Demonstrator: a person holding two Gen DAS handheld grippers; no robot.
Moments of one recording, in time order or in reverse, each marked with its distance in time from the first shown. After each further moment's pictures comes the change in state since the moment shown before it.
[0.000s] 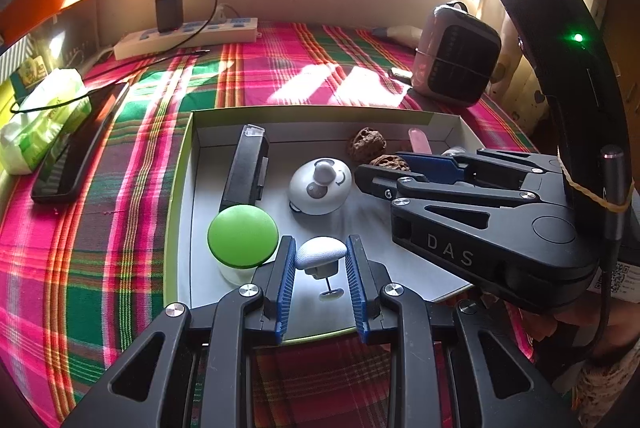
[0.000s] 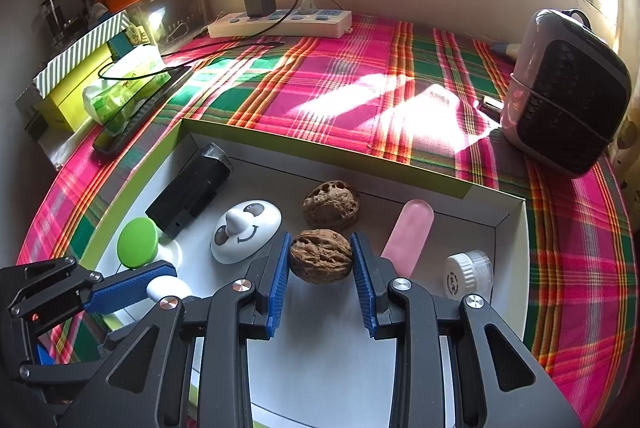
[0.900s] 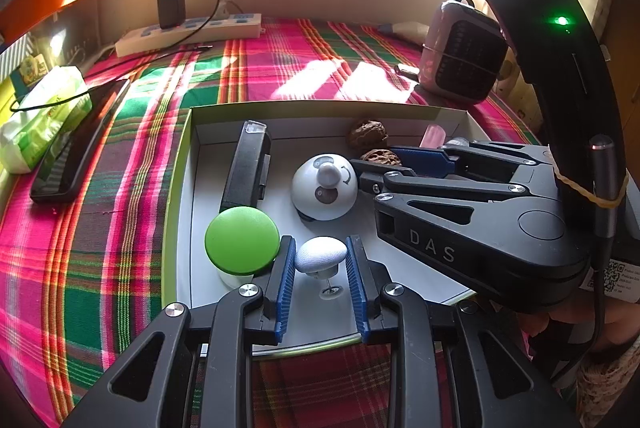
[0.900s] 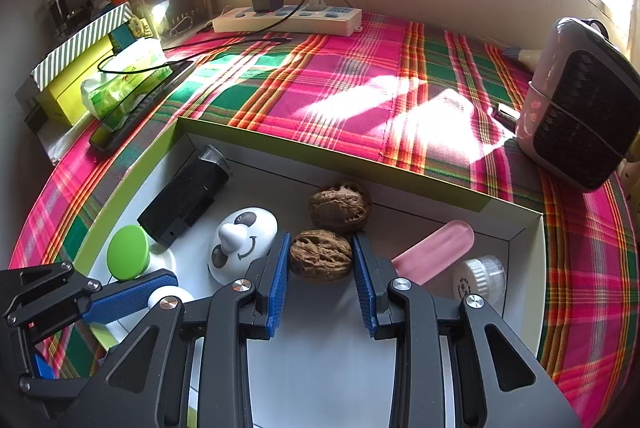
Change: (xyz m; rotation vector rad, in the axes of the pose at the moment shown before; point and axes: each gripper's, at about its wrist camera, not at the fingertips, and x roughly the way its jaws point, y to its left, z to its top) left arm 0.005 0.002 0.001 -0.001 0.006 0.012; right arm 0.011 0.004 0.006 -0.027 0.001 0.008
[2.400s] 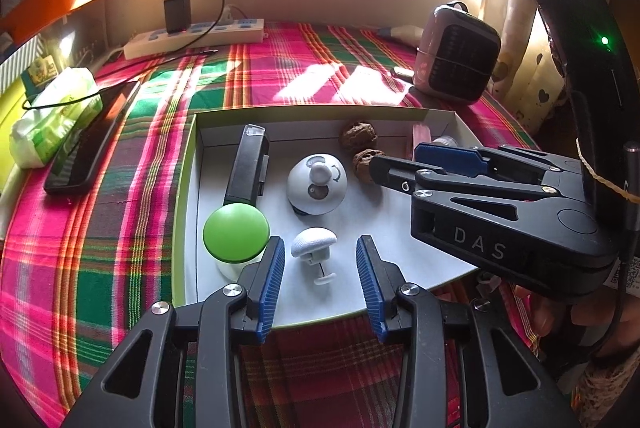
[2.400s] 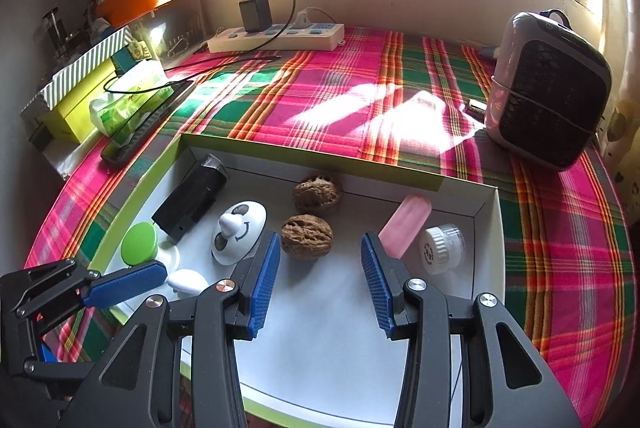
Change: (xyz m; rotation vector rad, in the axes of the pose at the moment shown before) left arm -0.019 -0.006 -0.006 -0.002 -0.008 0.014; right arm -0.033 -0.009 -0.015 0.064 -0.056 -0.002
